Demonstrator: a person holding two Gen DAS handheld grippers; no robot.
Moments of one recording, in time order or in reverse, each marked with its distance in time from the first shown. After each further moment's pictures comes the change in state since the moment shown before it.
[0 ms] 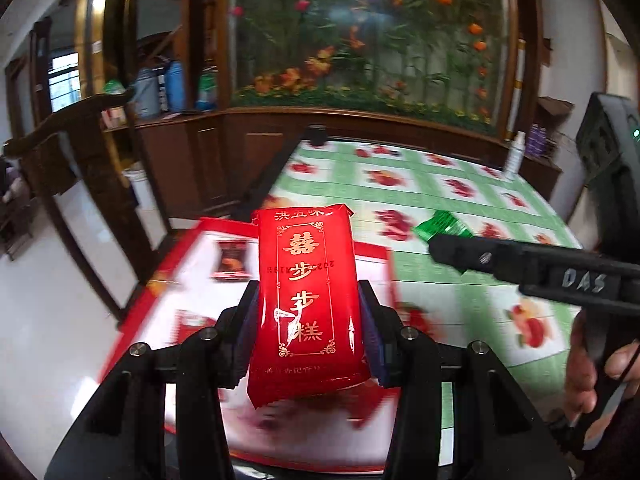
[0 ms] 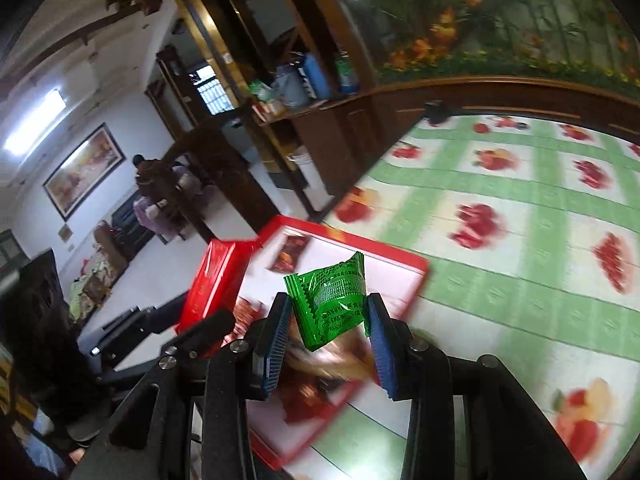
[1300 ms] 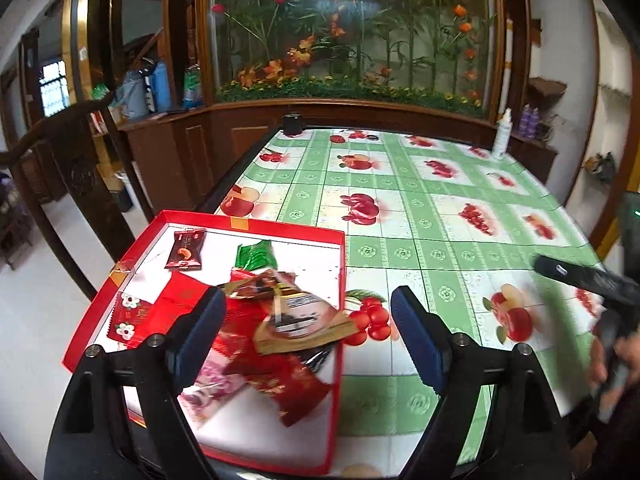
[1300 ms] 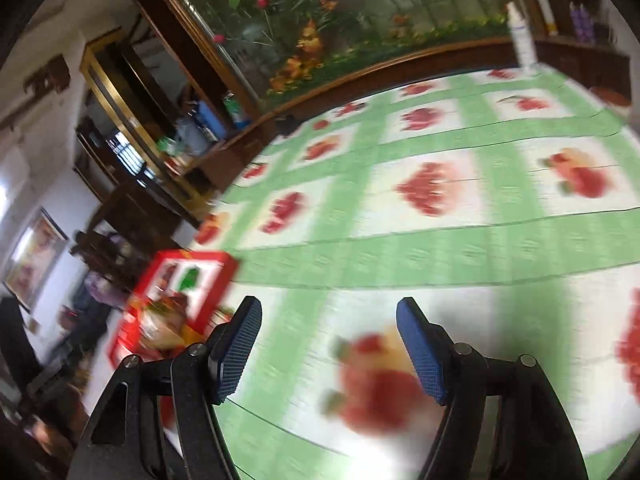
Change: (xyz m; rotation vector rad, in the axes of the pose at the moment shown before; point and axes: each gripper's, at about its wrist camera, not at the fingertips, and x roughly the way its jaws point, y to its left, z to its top) left arm 0.010 -0.087 -0.010 0.065 0.030 0.020; right arm -0.093 -0.185 -0.076 0.277 -0.098 -0.235
